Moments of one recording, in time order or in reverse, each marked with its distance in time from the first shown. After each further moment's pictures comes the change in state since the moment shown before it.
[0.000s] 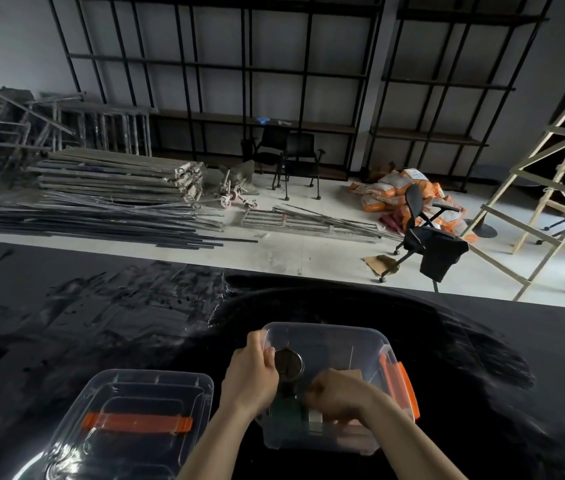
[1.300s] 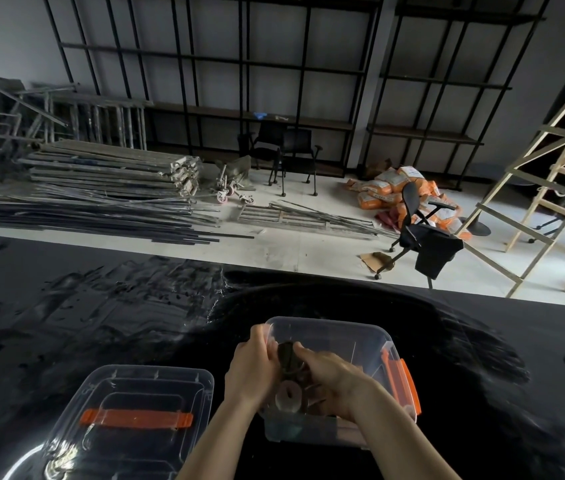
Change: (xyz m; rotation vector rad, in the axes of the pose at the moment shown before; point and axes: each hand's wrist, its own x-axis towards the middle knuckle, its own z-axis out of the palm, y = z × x) left_hand 0.006 -0.004 0.004 -0.029 0.019 0.003; right_hand 0.008 -0.022 0.001 0.885 -0.005 0.158
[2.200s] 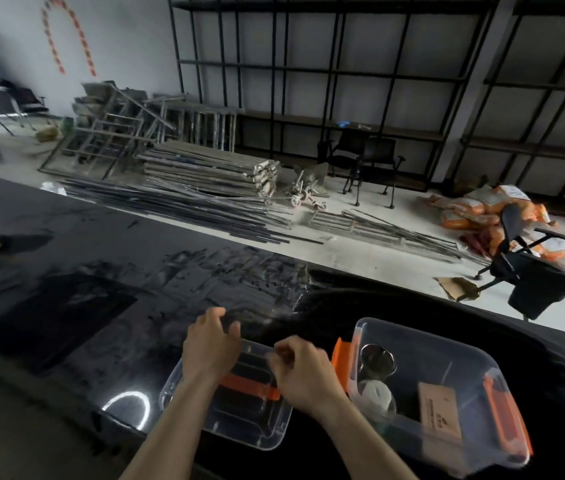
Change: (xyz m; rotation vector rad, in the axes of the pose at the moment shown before) left_hand -0.014 -0.115 -0.148 0.170 0.342 -0.297; right_hand -0.034 -0.021 0.157 -0.630 0.153 -0.687
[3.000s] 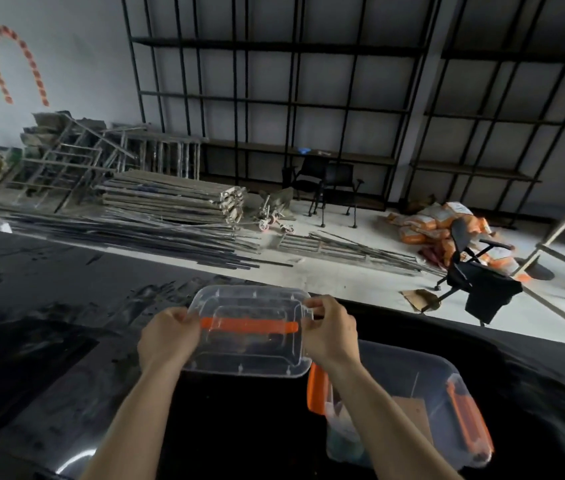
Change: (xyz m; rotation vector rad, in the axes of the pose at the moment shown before) left_hand 0.032 0.038 -0.056 -0.154 0.075 -0.123; right_hand 0.031 -0.006 -0.076 0.189 0.459 0.124
